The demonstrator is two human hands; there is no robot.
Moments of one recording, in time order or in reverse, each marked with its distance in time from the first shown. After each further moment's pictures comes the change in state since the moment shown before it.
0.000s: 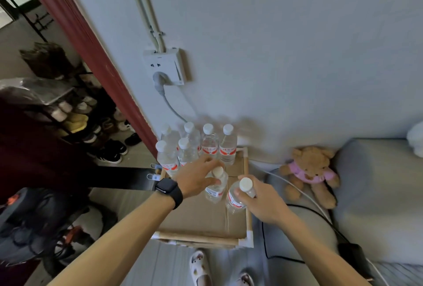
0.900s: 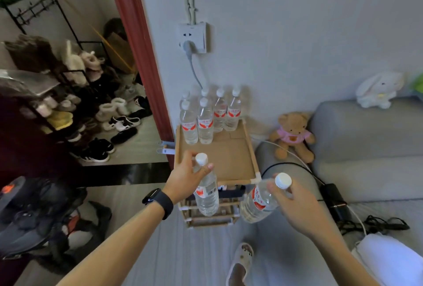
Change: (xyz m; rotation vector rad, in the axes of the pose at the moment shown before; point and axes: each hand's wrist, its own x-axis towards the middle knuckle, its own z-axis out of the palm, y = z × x) left_hand -0.217 -0.049 0.046 -0.550 0.253 -0.171; right_hand -0.233 -0.071 0.111 0.111 0.432 0.256
